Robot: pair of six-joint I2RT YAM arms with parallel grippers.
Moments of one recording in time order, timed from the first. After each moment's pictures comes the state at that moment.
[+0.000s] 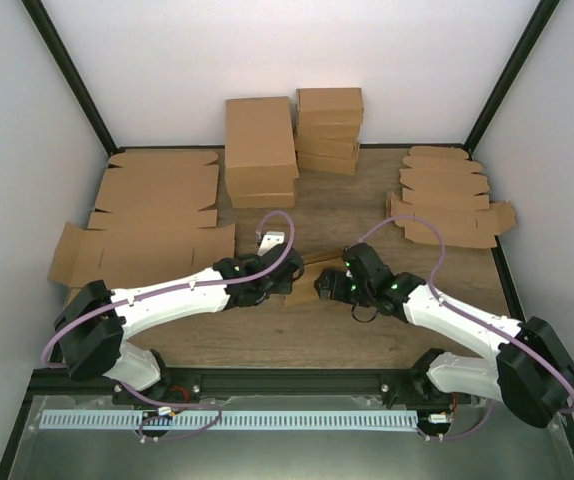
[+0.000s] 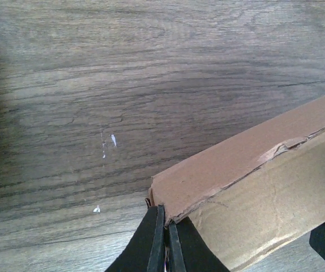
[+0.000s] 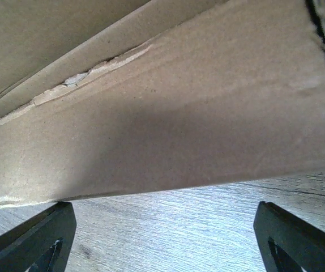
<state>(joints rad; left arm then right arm) -1.03 1.49 1.01 -0.52 -0.40 -0.80 0.70 1.15 0.59 -0.34 -0.08 0.80</state>
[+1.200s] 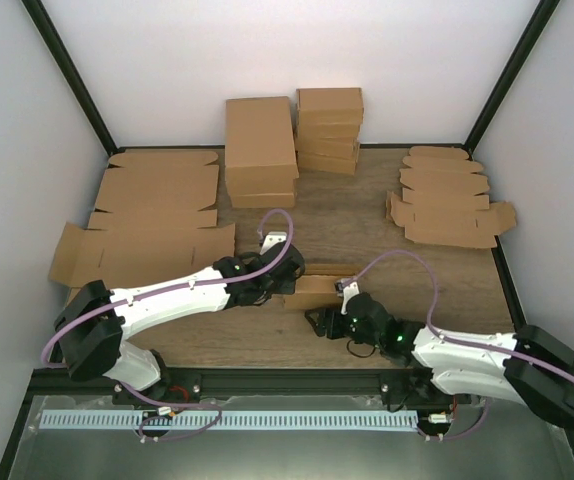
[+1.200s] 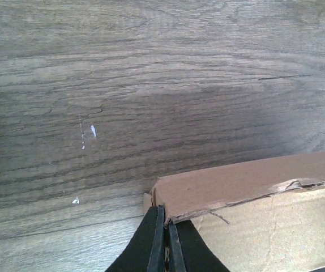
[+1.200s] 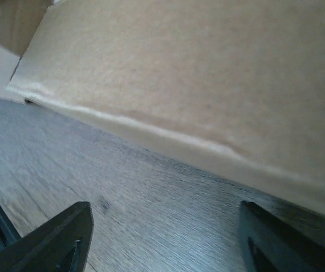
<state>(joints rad) -1.03 1.49 1.02 -0.52 -0.34 -0.83 0.97 1.01 0.17 0.24 0.01 0.82</state>
